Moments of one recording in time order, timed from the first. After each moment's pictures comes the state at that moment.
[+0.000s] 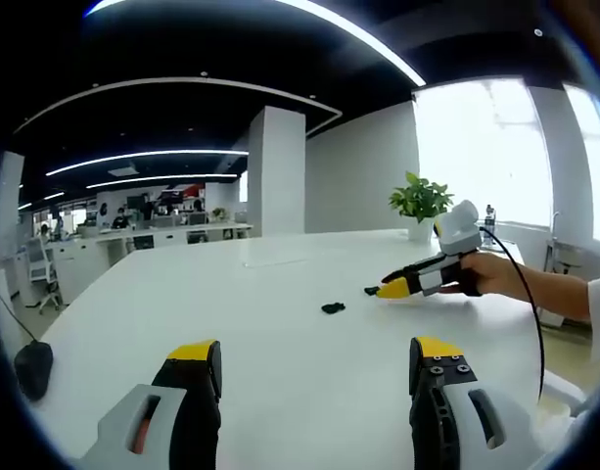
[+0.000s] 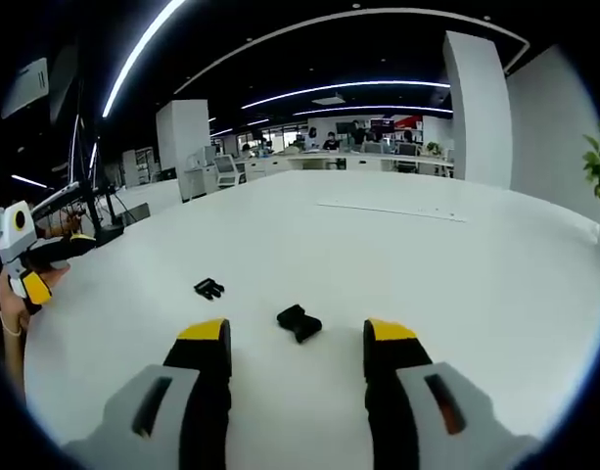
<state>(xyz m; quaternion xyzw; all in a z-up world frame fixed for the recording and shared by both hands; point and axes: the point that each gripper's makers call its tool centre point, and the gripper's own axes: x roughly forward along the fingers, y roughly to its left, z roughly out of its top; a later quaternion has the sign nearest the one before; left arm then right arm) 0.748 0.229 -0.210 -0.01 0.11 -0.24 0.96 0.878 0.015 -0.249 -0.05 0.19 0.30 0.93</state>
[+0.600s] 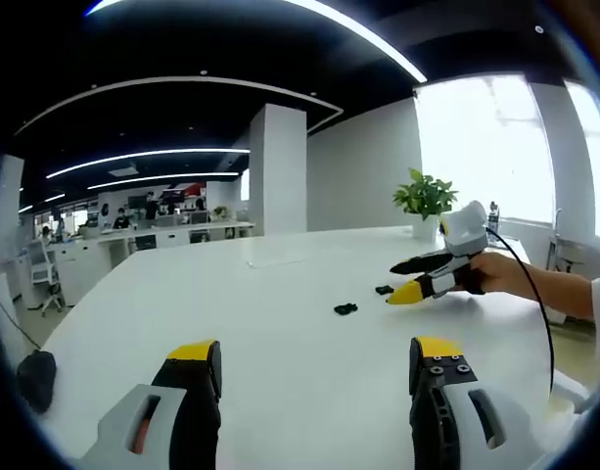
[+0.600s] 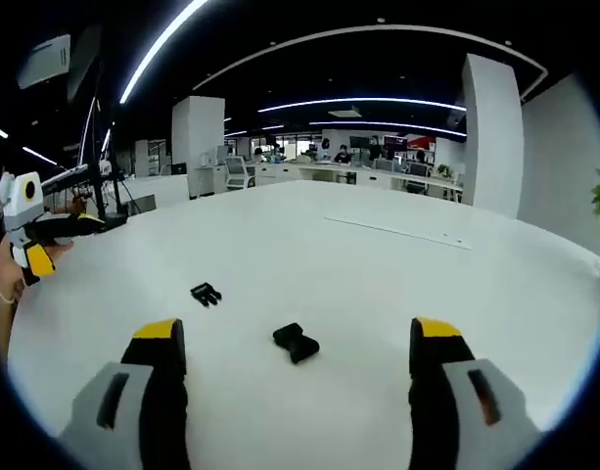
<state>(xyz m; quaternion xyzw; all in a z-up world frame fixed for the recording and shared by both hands) 0.760 0.238 -0.211 0.00 0.11 -0.24 0.97 0.891 0.023 -0.240 -0.08 0.14 0.32 0.93</state>
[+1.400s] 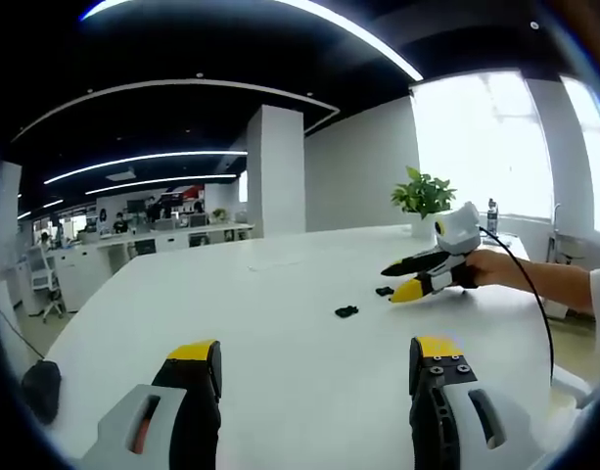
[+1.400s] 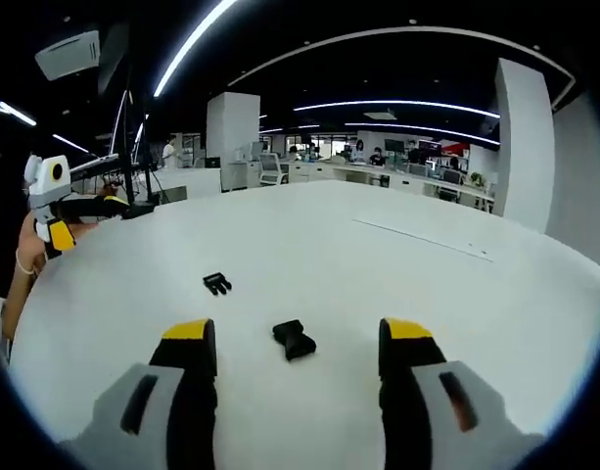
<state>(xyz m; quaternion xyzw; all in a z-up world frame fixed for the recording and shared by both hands) 0.763 0.237 -0.207 0.01 0.11 -0.24 0.96 0.895 0.019 -0.245 -0.10 0.15 0.39 0.90</state>
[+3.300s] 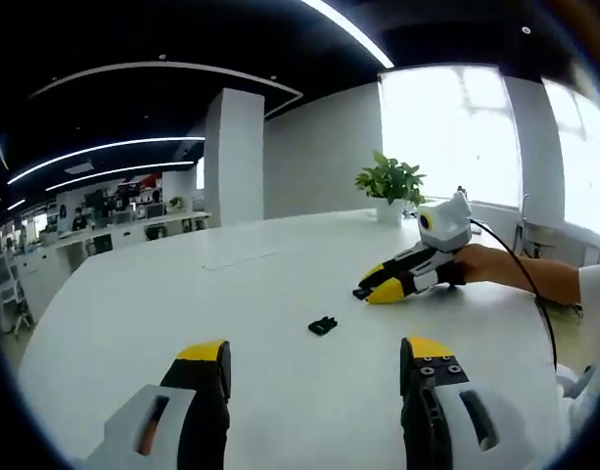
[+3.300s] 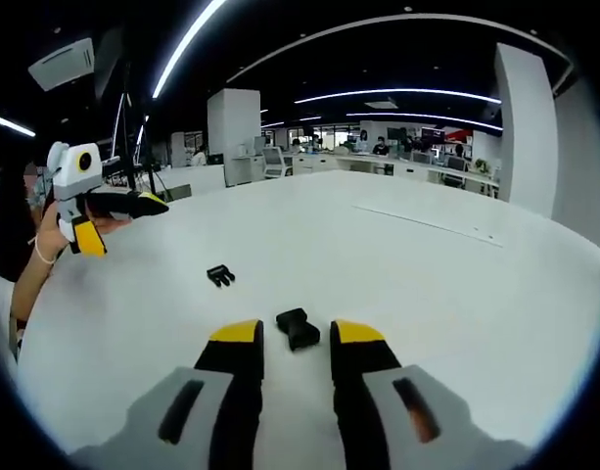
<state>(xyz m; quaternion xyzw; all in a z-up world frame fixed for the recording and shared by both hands) 0.809 0.187 -0.217 0.04 0.16 -0.33 0.93 0.887 0.022 -0.255 -0.09 0.17 0.40 0.90</state>
